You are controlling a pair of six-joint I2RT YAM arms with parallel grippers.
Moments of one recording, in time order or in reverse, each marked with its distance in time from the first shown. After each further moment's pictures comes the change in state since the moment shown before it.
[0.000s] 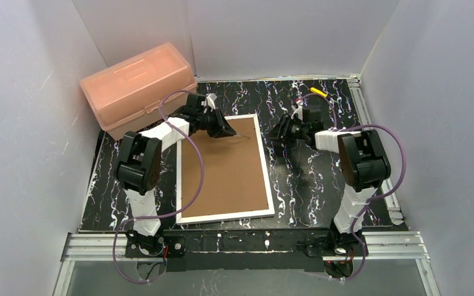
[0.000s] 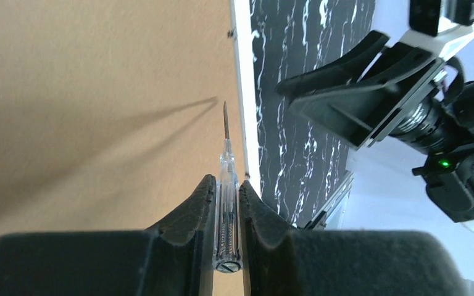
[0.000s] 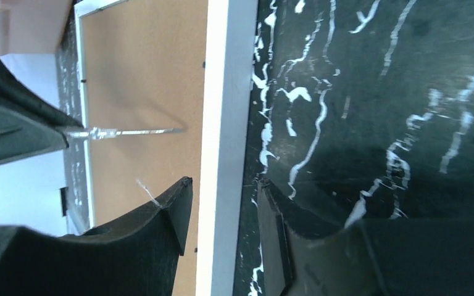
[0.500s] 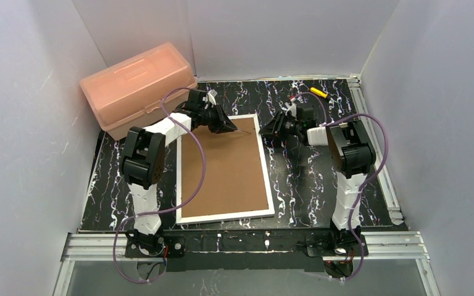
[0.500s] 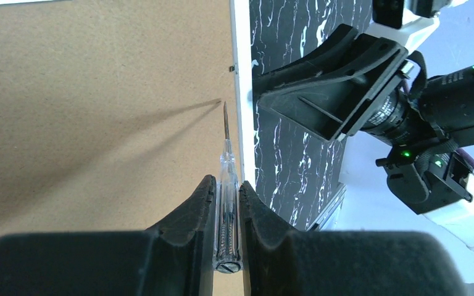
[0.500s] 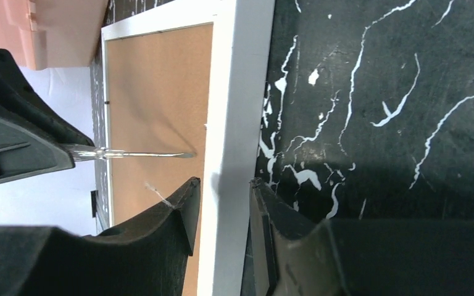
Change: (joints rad) left arm 0.011 0.106 0.136 -0.011 0.003 -0.026; right arm 0.016 0.208 0.128 0.174 -0.101 0.134
